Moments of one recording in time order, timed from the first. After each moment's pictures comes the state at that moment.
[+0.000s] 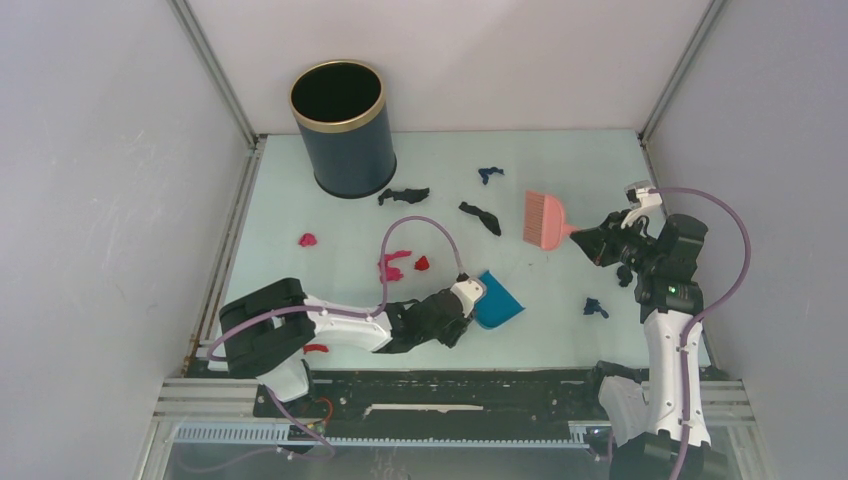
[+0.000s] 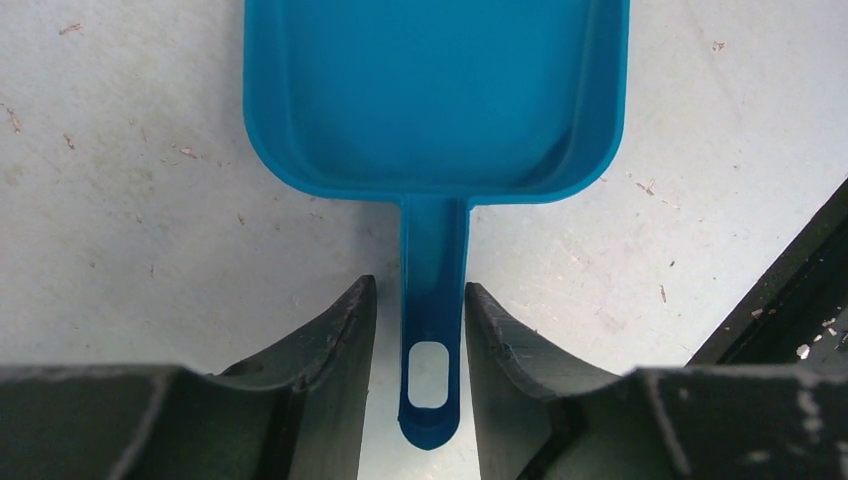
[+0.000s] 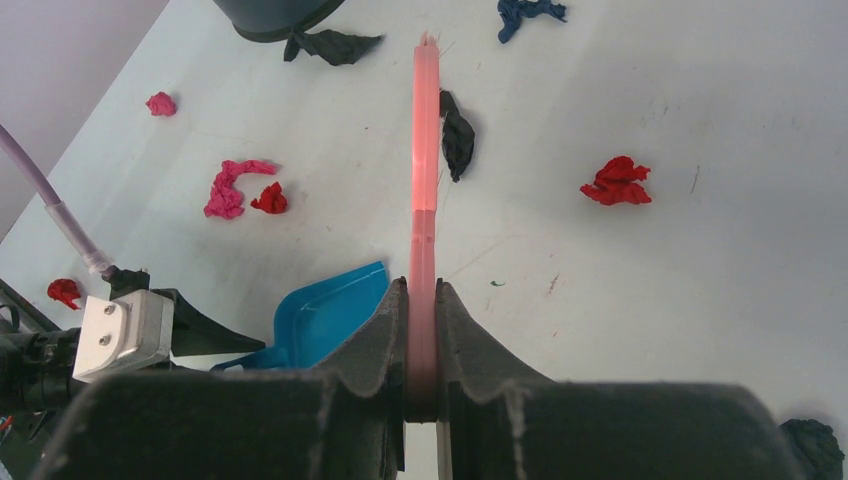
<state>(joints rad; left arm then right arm) -1.18 1.60 0.66 0.20 -0.20 -0.28 -0.29 0.81 0.73 -0.31 -0.81 0.04</state>
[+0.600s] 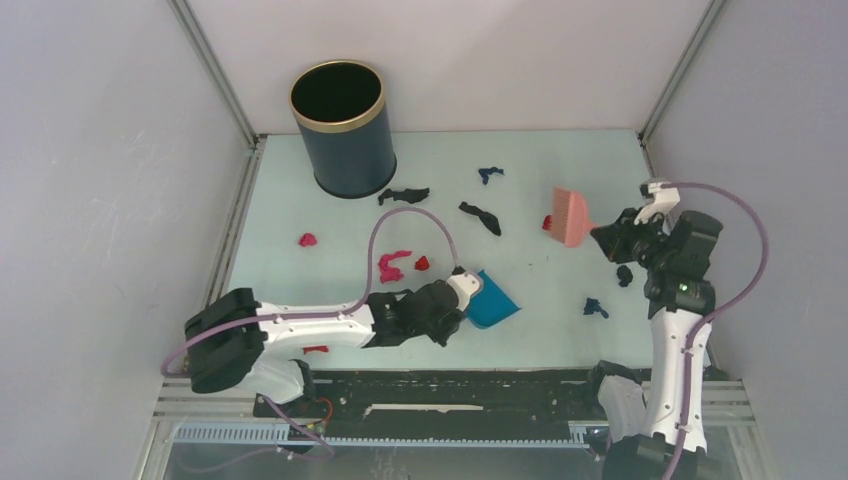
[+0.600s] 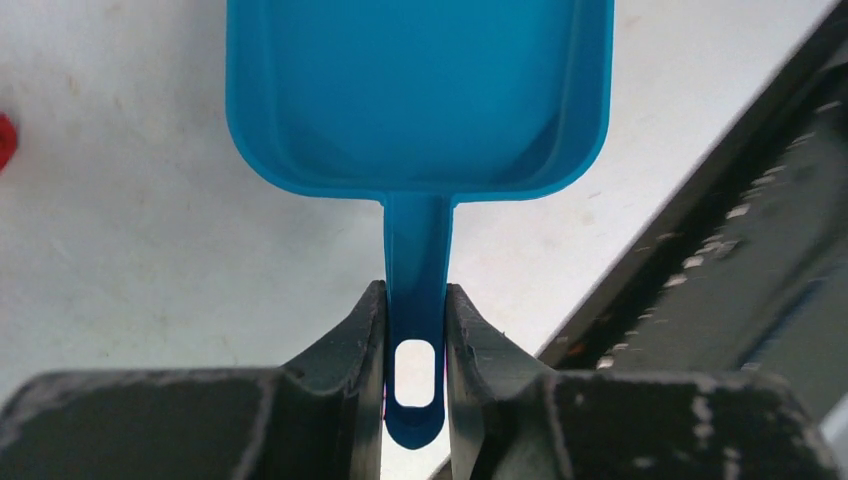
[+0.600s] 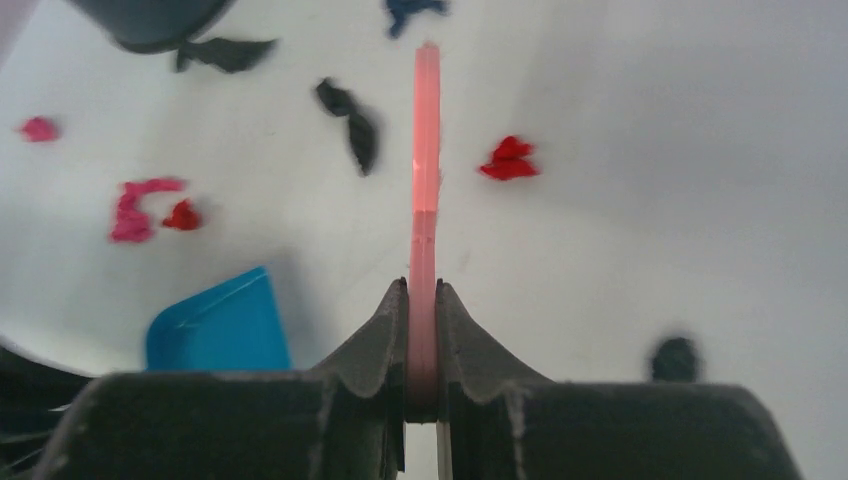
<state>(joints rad) -1.18 1.43 0.72 -0.10 -0.17 -0.30 -0.35 0.80 0.77 -0.40 -0.71 -0.01</state>
